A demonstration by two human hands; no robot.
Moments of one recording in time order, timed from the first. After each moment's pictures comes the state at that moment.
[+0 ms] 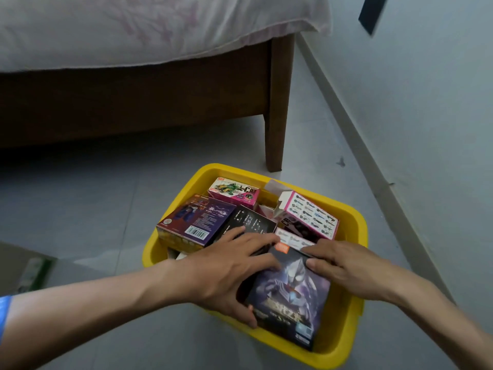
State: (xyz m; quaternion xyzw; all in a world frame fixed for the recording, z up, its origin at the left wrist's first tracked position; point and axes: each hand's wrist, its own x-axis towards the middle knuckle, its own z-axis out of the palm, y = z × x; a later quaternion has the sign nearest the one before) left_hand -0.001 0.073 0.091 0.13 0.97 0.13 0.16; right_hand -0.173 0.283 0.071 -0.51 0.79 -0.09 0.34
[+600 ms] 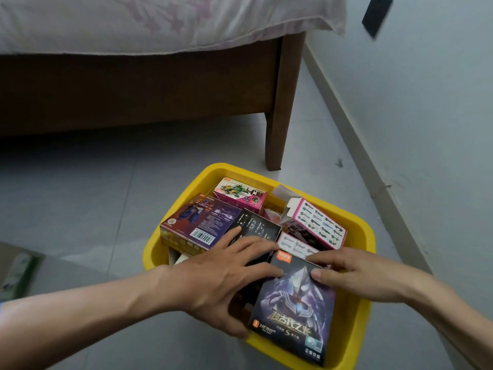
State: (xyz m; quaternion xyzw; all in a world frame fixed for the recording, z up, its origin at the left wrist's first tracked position) left_hand 0.019 0.060 0.078 0.15 0.97 0.13 0.13; right_hand -0.170 0.283 0.085 -0.44 0.73 -0.16 0.50
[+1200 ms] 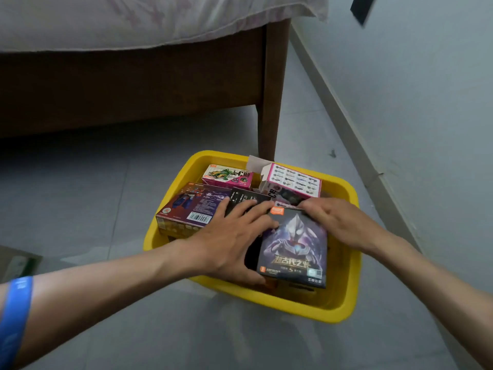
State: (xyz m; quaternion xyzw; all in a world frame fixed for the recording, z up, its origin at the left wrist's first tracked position) left_hand -0.021 0.070 0.084 0.04 0.98 0.10 0.13; right_hand -0.203 0.259 0.062 -0.45 0.82 -0.26 0.24
